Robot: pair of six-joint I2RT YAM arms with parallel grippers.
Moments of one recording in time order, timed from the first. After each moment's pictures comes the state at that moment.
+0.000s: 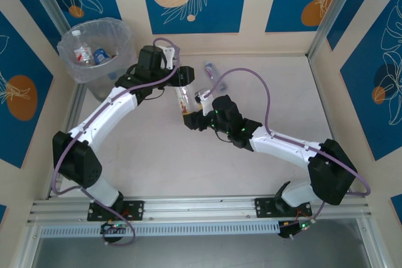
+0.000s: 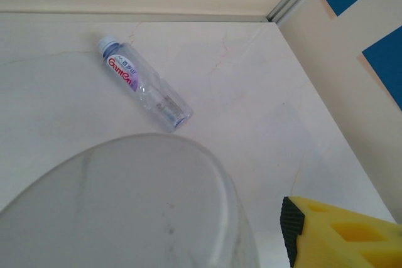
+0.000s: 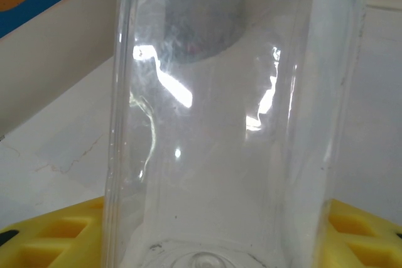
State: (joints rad) left arm -0.46 1.60 1.49 -0.42 0.28 -0.41; right arm 0.81 1.40 0.88 0.13 -0.08 0.25
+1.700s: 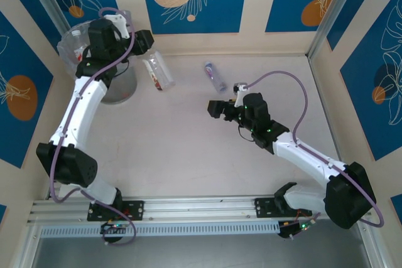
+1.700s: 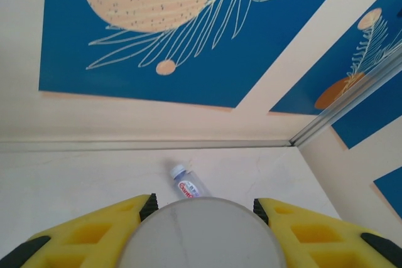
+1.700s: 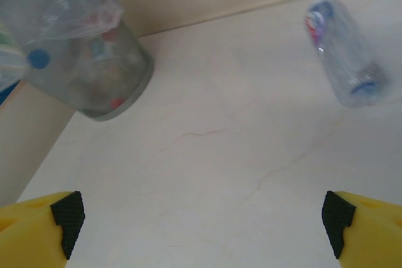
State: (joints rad) left arm -0.15 1.59 1.74 -0.41 0.35 -0.41; right arm 0.56 1.18 0.74 0.05 -0.04 0.54
